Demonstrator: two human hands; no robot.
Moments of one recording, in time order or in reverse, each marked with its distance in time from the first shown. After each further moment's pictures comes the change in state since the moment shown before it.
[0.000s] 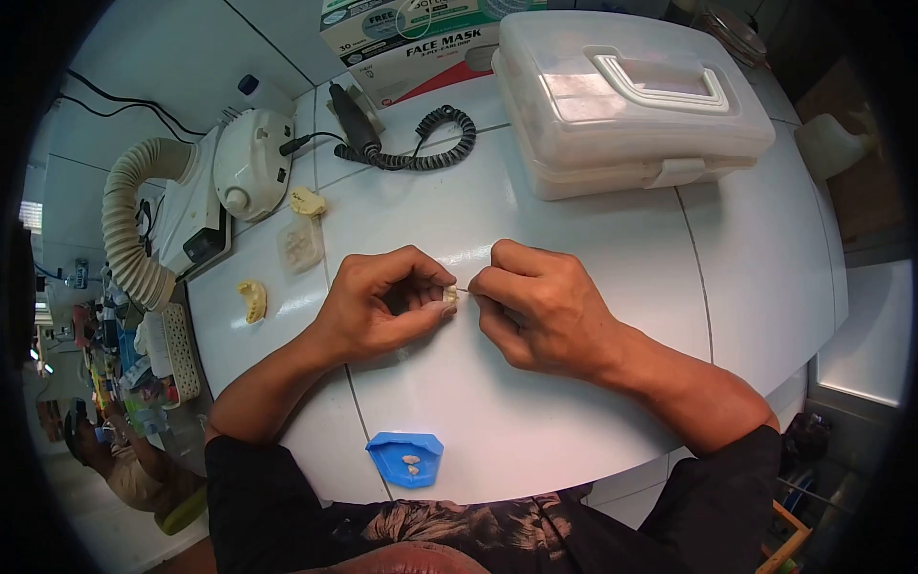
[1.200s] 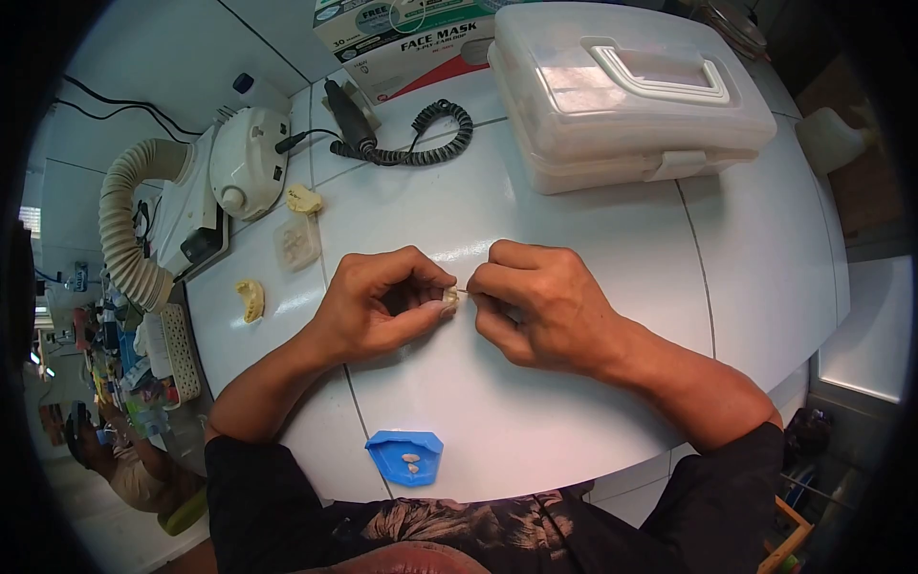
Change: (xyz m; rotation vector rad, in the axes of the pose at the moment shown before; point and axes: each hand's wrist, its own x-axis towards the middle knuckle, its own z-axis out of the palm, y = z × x) left_hand 0.000 0.006 -0.002 0.008 -0.045 -0.020; right_hand 0.000 -0.001 -0.002 0.048 -0.025 0.041
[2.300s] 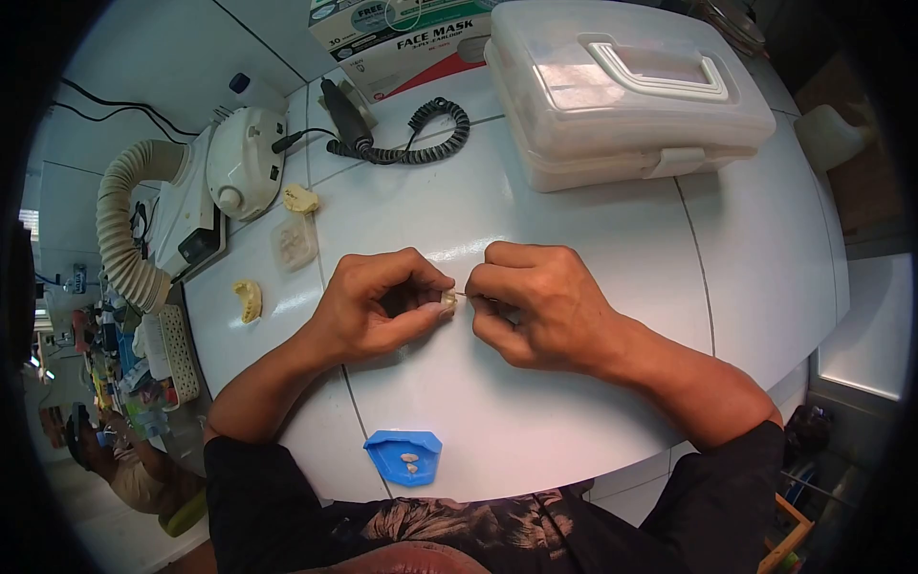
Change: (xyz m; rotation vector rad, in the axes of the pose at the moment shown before) left_hand 0.000 -0.001 0.000 0.014 -0.013 0.041; right_hand 0.000 0.001 0.000 0.021 -0.012 0.019
